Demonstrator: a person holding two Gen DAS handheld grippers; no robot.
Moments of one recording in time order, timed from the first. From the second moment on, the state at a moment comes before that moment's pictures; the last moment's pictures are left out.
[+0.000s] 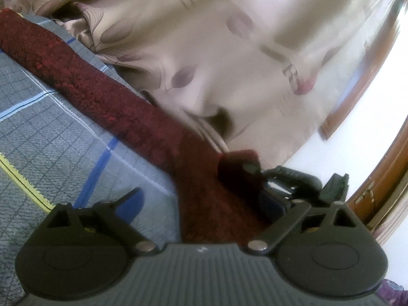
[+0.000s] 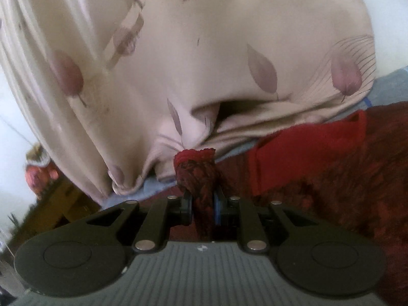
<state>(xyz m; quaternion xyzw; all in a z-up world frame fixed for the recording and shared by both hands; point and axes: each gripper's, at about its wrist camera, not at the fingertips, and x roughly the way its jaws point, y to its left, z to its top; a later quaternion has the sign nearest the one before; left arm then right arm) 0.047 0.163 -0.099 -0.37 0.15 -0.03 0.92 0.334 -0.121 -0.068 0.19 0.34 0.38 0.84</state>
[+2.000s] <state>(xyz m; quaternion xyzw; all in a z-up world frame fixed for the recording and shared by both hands) 0.085 0.406 -0.062 -0.40 0.12 0.17 0.89 0.190 -0.186 -0.073 0.19 0.35 0.42 0.82</state>
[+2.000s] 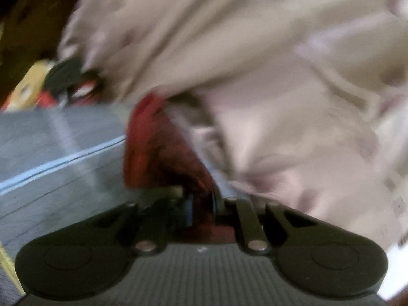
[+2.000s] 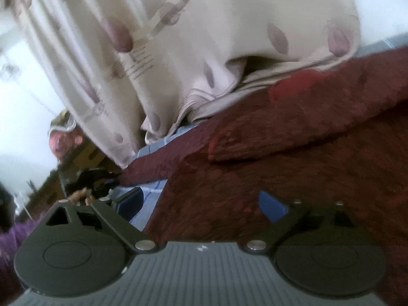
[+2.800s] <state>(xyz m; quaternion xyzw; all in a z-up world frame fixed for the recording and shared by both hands) 0.227 0.055 0.000 -0.24 0.19 -0.15 0.94 0.201 -0.291 -0.041 0.34 0.28 0.35 0.82</state>
